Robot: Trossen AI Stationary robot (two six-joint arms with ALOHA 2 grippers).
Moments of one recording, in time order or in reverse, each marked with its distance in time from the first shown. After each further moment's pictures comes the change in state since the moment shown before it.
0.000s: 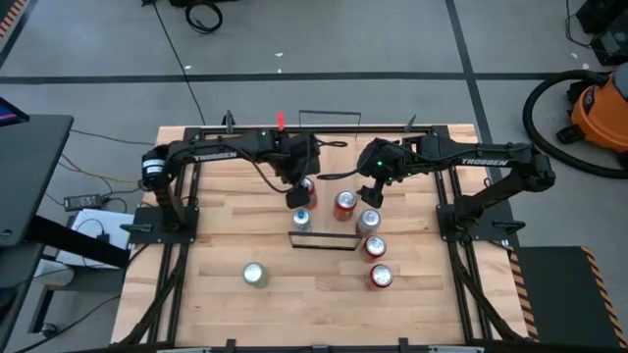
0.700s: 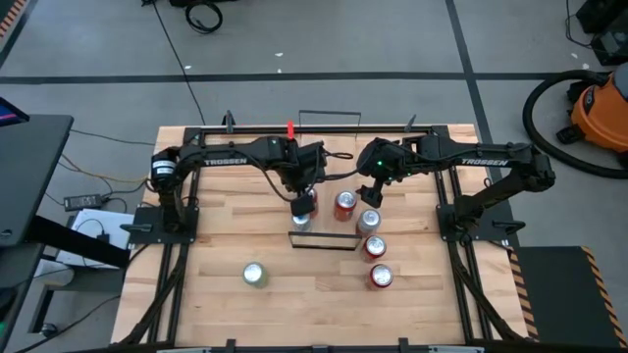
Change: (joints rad) left arm -0.042 0.064 0.010 -0.002 -0.007 -0.038; right arm 0.000 0.000 0.000 0.014 0.003 -0.002
